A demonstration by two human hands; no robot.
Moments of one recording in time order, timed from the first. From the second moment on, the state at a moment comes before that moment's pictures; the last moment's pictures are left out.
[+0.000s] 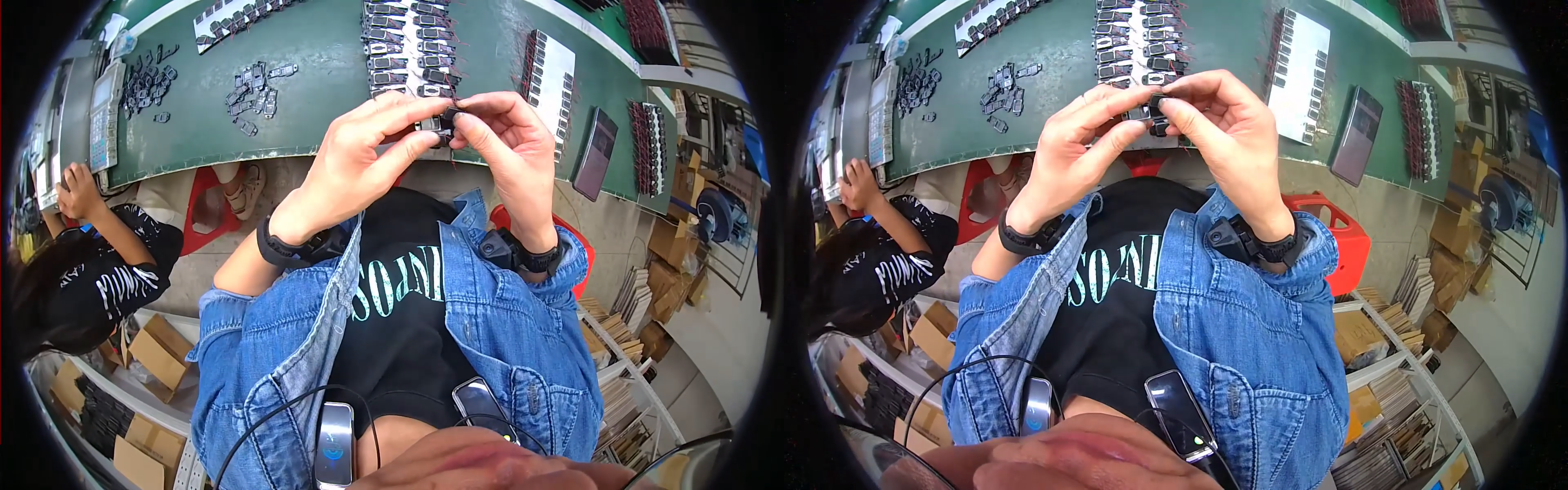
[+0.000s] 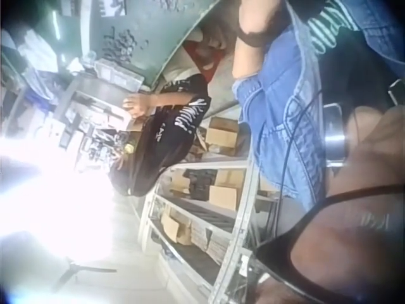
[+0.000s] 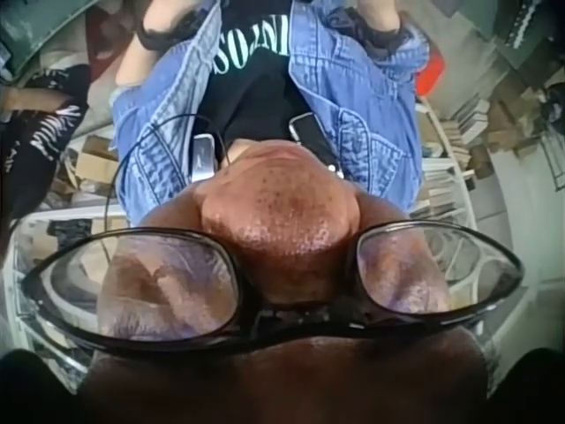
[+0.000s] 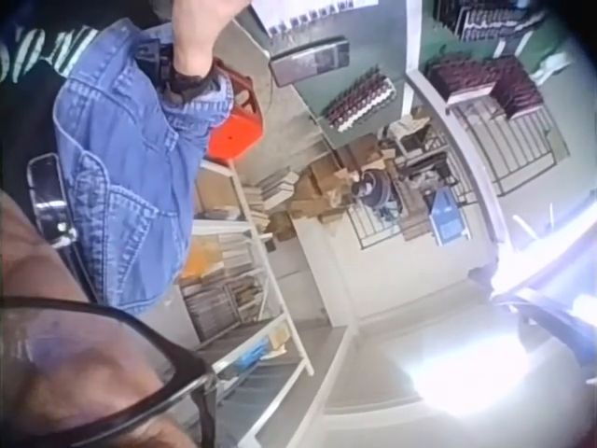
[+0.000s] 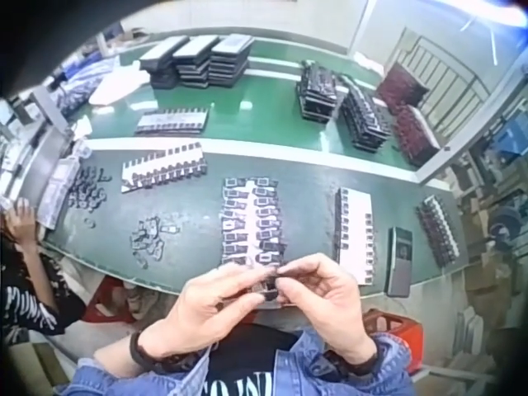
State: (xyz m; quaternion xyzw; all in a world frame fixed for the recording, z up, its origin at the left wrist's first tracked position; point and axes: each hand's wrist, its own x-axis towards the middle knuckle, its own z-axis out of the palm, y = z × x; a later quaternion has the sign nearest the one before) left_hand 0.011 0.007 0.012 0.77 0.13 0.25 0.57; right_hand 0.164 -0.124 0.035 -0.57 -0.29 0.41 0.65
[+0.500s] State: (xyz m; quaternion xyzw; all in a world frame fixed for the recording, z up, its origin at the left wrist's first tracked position) left_hand 0.005 0.006 0.008 0.71 0.19 0.20 0.65; right_hand 0.155 -0.120 0.037 -0.67 -0.39 0.34 0.53
